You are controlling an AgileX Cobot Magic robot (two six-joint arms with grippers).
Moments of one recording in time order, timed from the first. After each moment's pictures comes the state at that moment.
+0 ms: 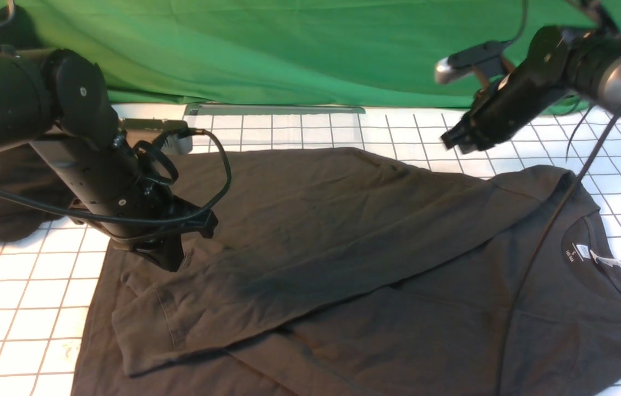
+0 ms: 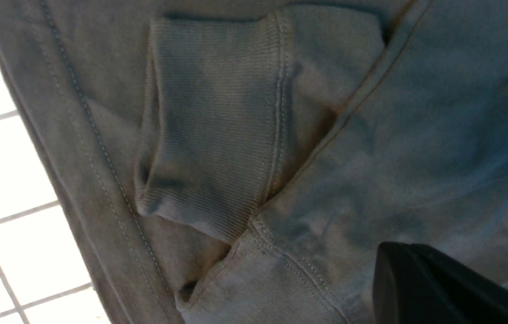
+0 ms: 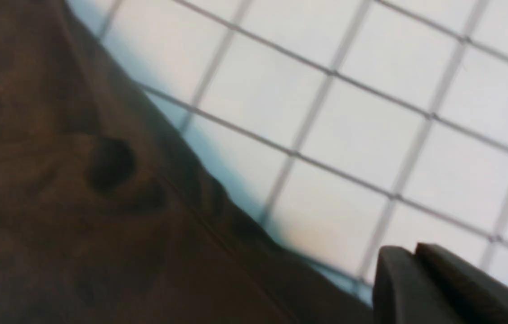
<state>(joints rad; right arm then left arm) 0.17 2.29 -2.00 0.15 0.83 -0.28 -0.24 1.70 -1.22 -0.14 0.93 0.05</state>
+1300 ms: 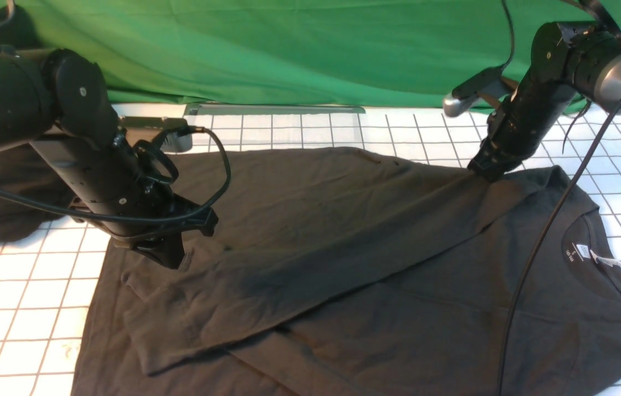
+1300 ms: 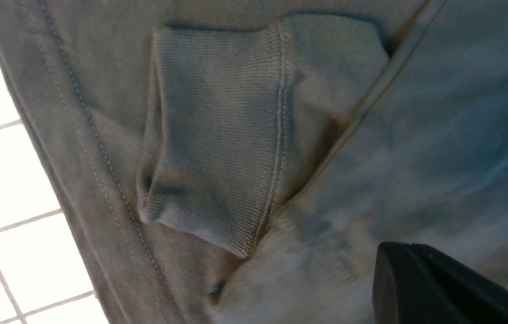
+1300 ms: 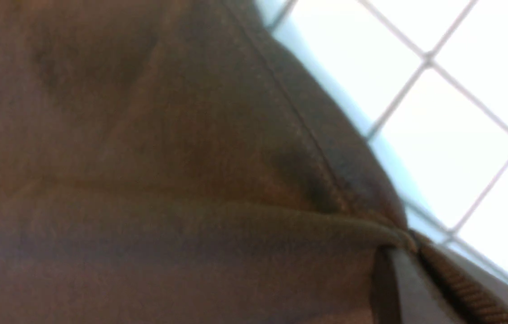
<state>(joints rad) 0.16 2.38 -2.12 0.03 1.05 -0.47 -0.24 1.70 -1.22 -0.14 0.91 0.05</state>
